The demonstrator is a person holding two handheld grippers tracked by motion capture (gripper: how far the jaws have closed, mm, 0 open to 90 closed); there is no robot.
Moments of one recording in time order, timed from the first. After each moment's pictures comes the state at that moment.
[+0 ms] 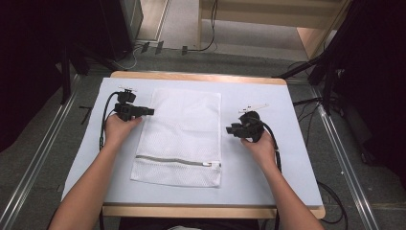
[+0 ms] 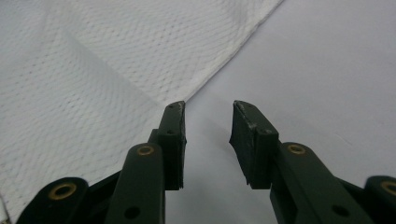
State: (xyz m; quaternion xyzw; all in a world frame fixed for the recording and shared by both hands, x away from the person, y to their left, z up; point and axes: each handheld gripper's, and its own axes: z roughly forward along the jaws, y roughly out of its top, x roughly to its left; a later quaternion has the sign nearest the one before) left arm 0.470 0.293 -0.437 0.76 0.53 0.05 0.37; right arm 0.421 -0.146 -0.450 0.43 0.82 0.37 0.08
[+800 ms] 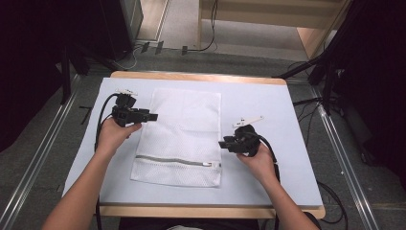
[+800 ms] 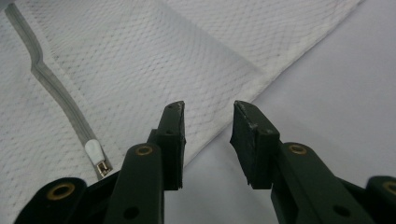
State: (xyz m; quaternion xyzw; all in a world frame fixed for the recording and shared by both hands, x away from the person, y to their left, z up) left arm 0.422 0.273 -0.399 0.79 0.46 0.05 0.39; right arm 0.374 -0.129 -0.449 0.37 0.84 0.38 0.04
